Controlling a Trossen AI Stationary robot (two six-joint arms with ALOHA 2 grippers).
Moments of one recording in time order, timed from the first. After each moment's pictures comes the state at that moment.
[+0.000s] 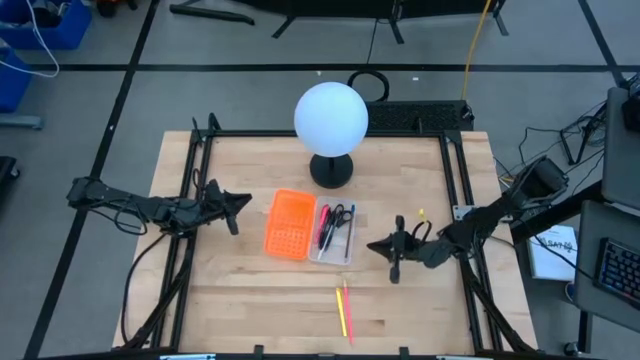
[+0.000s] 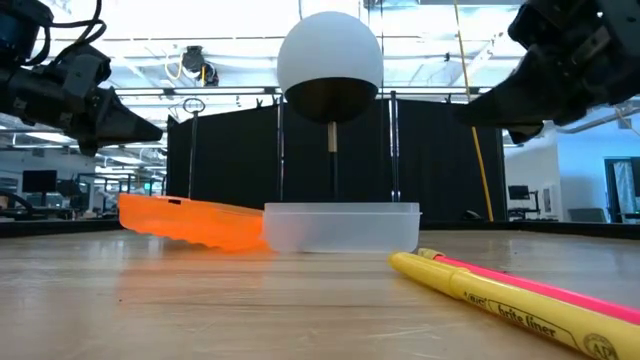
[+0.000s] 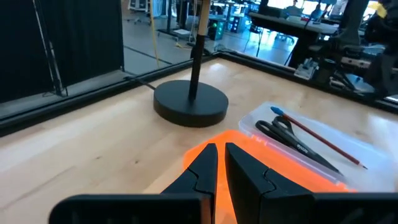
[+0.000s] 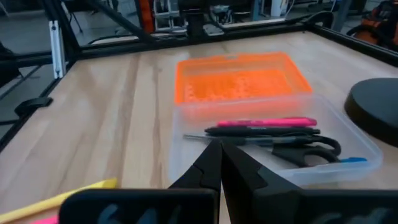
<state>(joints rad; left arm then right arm) -0.22 0.29 0.04 0.02 -0.67 -0.34 0.55 1.34 0.31 0.69 0.68 0.33</state>
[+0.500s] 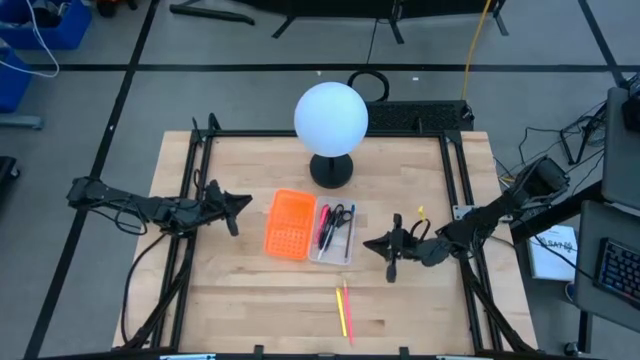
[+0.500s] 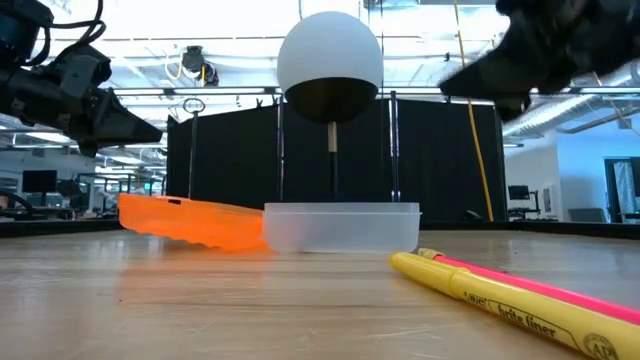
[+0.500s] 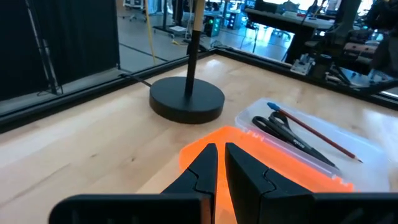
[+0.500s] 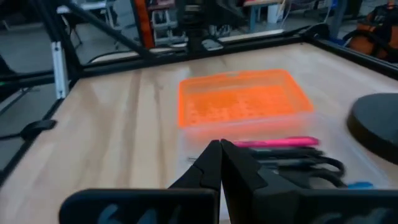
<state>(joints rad) -0.22 0.29 0.04 0.00 -0.66 -0.34 0.54 1.32 0.39 0.63 0.68 0.33</state>
